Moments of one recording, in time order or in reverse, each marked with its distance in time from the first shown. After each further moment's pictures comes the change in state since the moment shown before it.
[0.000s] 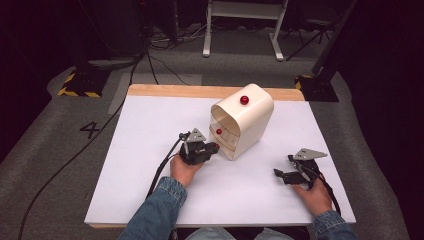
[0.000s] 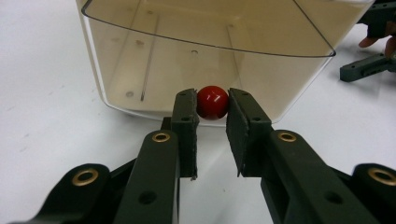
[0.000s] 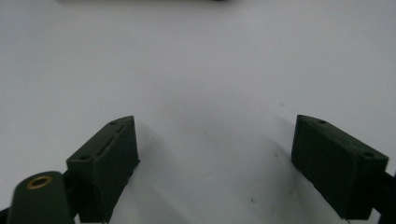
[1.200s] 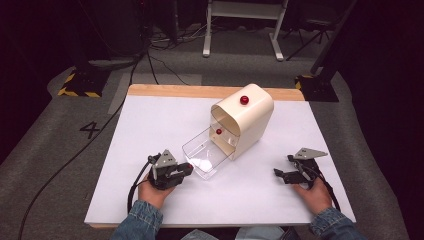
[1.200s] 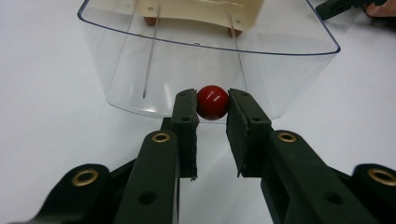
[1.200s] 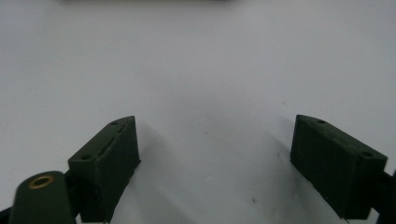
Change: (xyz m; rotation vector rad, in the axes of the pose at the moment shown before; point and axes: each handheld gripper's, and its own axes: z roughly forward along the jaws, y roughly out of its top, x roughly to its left) left arm -0.016 -0.055 -0.092 0.049 0.050 0.008; right arm -0.002 0.000 0.001 0.004 0.018 0.015
